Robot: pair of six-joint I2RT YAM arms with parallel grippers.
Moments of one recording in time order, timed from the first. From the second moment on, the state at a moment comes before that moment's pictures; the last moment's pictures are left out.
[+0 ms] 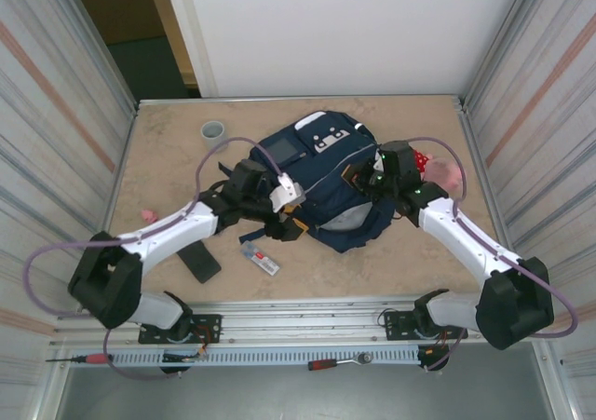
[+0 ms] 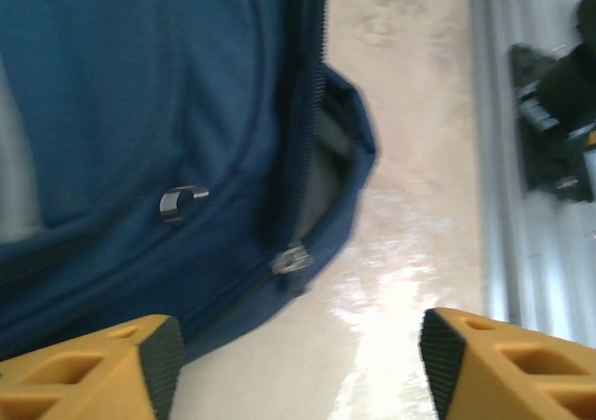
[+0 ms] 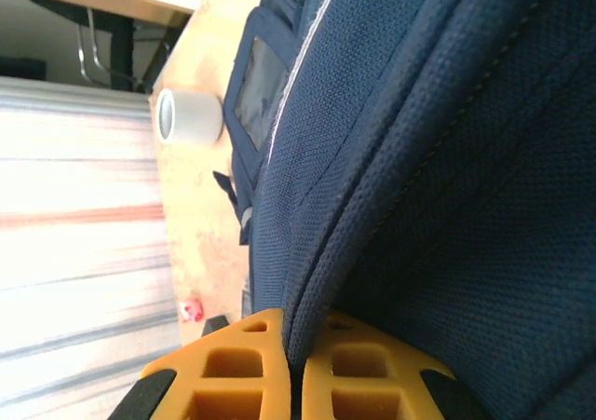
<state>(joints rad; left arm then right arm) -0.64 1.39 0.87 -0.24 0.61 0.36 0.40 1.24 0.90 -0.26 -0.30 1.05</state>
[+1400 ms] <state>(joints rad) -0.74 1.49 0.80 0.14 0.20 0.88 0.27 1.34 1.07 -0.45 -0.57 0.81</state>
